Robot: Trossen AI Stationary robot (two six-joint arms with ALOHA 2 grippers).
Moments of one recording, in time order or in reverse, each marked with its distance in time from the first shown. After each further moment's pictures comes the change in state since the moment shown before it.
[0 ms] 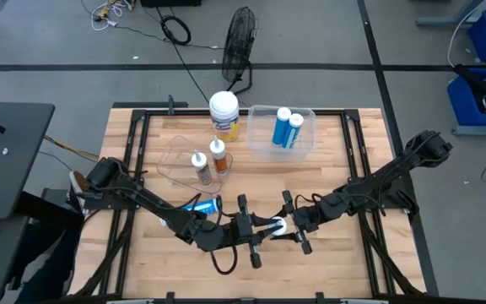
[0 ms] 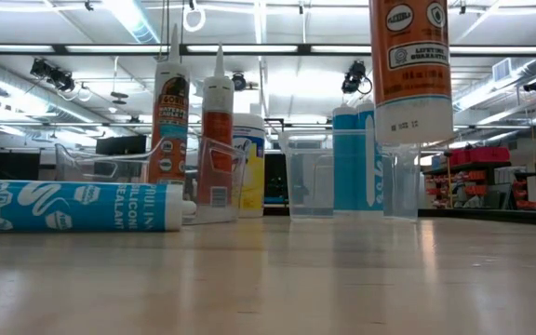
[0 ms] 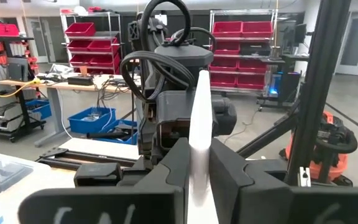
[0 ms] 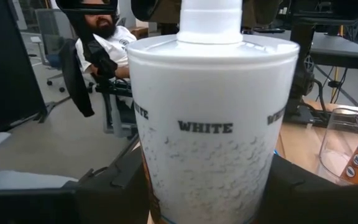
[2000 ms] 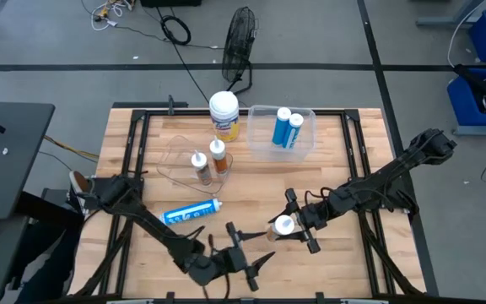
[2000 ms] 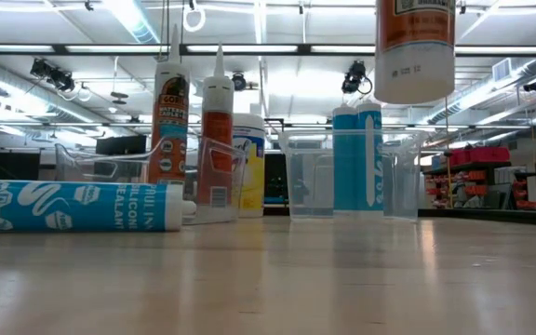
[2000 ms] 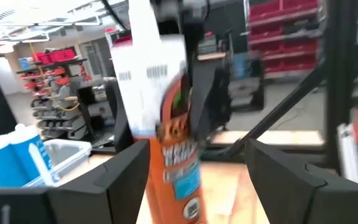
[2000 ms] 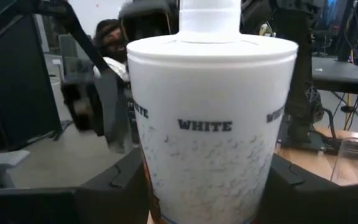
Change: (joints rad) left arm -0.156 0.175 0.001 0.216 -0.336 0.238; right arm -0.002 -0.065 -0.014 0.045 -0.055 -0.015
